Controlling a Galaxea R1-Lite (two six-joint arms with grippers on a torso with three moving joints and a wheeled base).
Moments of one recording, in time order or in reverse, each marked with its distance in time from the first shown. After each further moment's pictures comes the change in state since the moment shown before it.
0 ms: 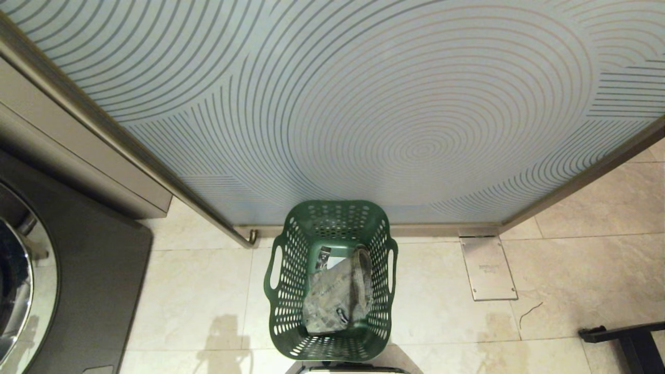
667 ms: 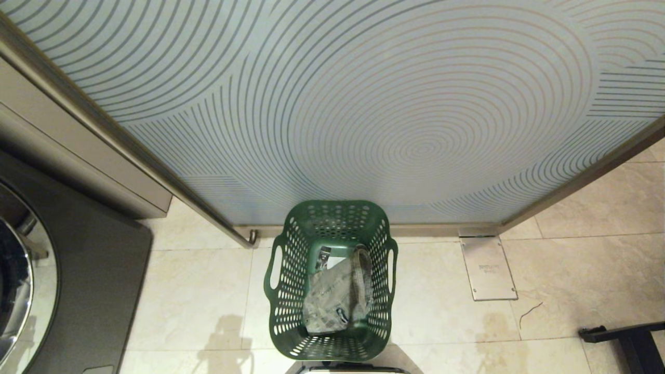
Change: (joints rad) left arm -0.001 0.000 0.001 0.001 -0.044 0.115; right arm 0.000 0.000 0.000 0.001 0.011 -0.077
